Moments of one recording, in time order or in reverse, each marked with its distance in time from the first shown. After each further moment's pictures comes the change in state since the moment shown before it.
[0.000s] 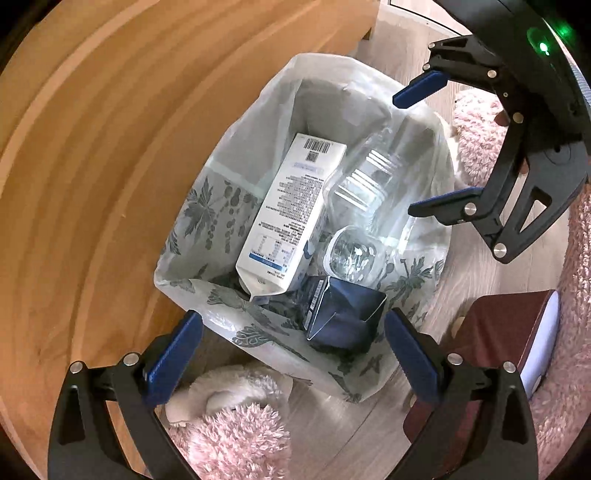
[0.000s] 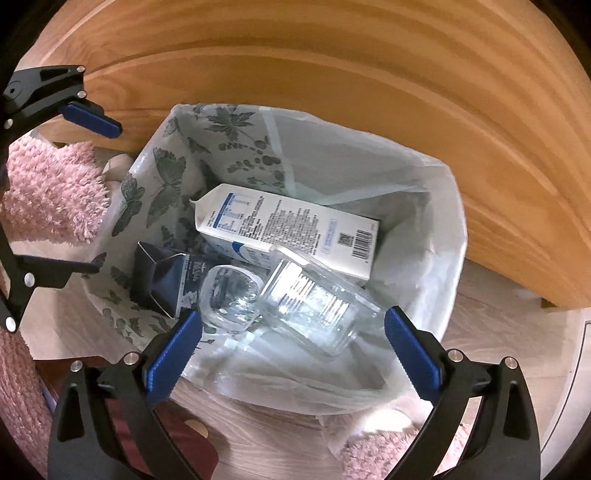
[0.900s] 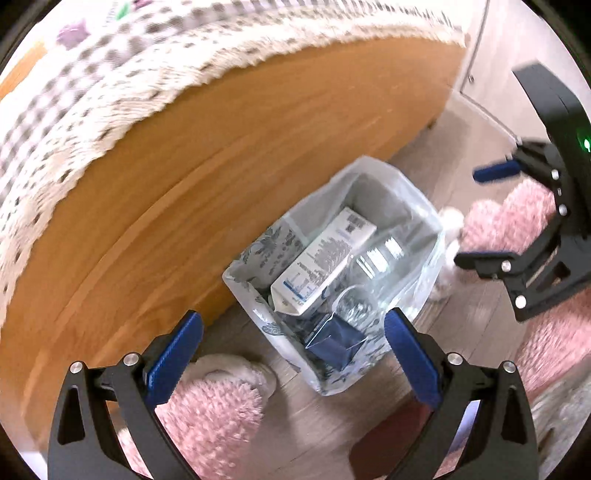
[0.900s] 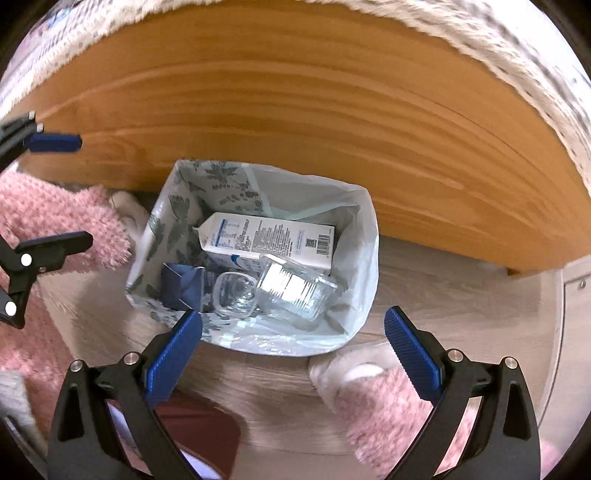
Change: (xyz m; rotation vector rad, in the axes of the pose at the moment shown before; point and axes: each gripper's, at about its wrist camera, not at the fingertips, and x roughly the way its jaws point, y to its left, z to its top) left arm -0.107 0.017 -0.015 -0.357 -0.199 0.101; right arm -0.103 -0.011 -0.016 0.163 -0.039 -0.051
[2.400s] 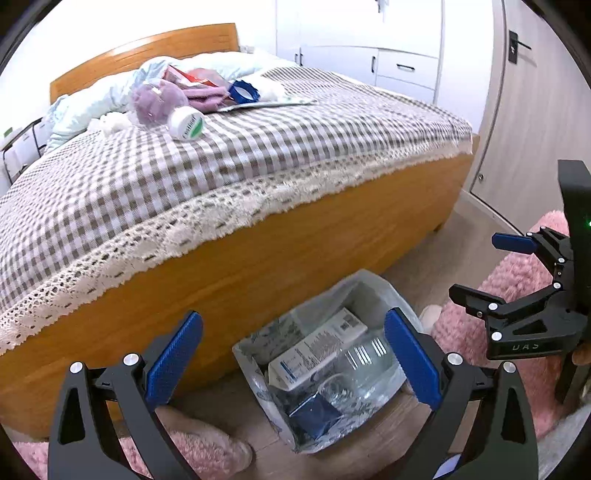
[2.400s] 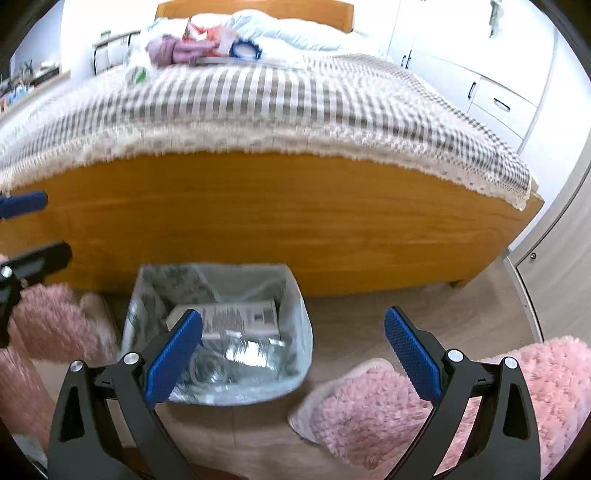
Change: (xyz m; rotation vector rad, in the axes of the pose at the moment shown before) left arm -0.079 -0.005 0.013 -0.164 -0.351 0.032; right arm -0.081 -0.013 -0.006 0.194 -0.379 -0.206
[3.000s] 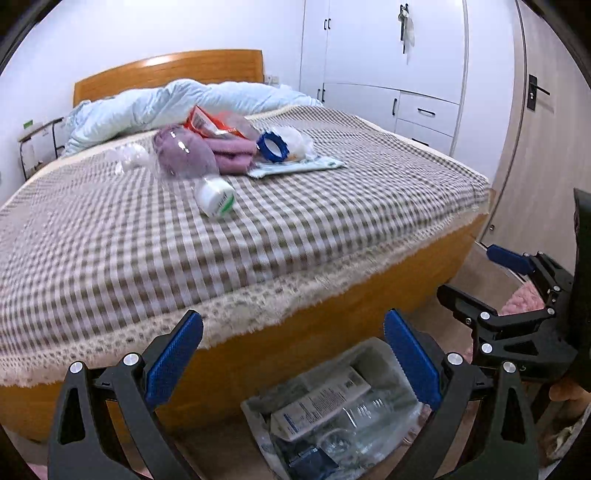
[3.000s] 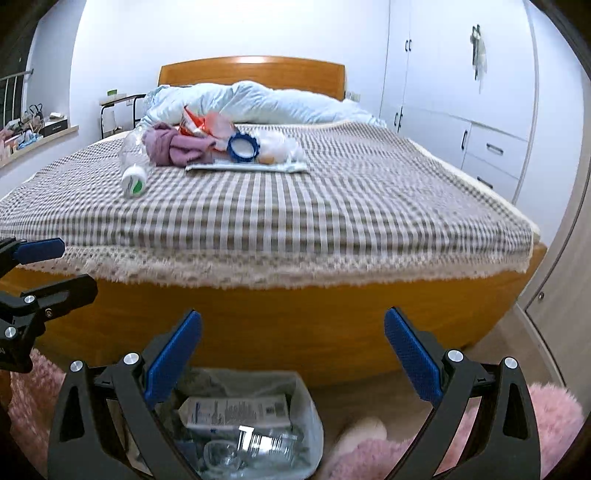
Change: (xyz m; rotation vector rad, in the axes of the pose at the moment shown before) left arm -0.002 0.022 0.054 -0.079 -0.136 0.038; right arm -0.006 0.003 0.065 0.015 -0.264 -0.007
